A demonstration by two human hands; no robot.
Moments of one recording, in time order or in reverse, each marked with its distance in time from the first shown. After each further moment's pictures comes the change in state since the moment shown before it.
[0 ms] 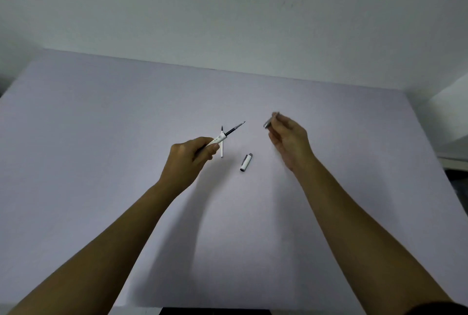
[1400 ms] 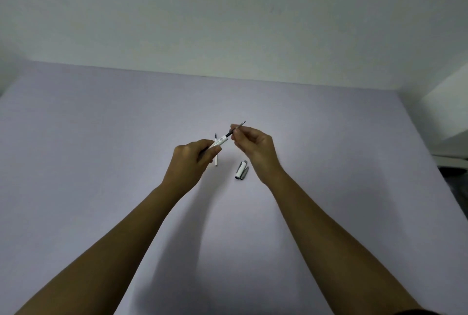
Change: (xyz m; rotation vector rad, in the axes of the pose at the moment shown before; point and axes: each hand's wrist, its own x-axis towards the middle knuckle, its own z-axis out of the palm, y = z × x) left_hand 0.023 0.022 0.004 0.111 0.032 0.105; right_hand -0.024 0.010 0.040 -0.183 -0.279 -0.240
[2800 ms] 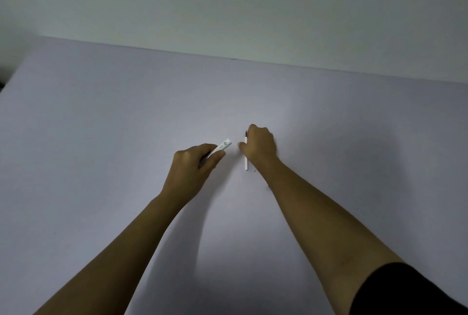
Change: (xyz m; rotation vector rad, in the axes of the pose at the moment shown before) left_hand 0.013 -0.079 -0.011 0.019 0.003 -0.111; right_hand 0.108 0.087 0.053 -1.253 0.013 0.142
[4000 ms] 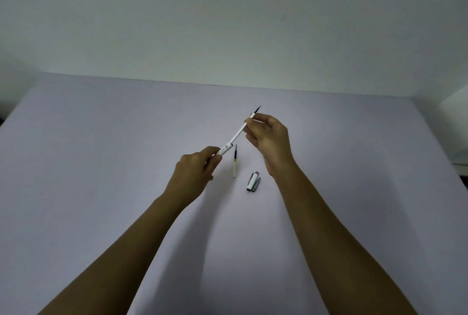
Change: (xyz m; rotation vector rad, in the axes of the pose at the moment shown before) left_hand -0.011 0.065 -0.005 0.096 -0.141 0.008; right_hand -0.092 -0.001 -0.125 1.346 0.134 0.063
